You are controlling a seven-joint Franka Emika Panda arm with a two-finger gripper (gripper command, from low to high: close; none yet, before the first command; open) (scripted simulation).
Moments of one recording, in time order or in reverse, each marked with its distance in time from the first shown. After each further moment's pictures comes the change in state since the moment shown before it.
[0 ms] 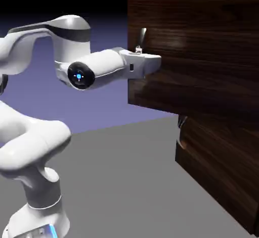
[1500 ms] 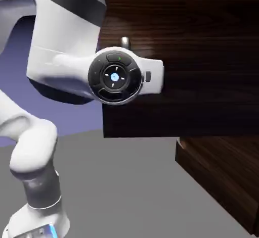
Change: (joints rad) arm 0.701 0.398 -0.948 0.578 -0.971 -0.421 -0.074
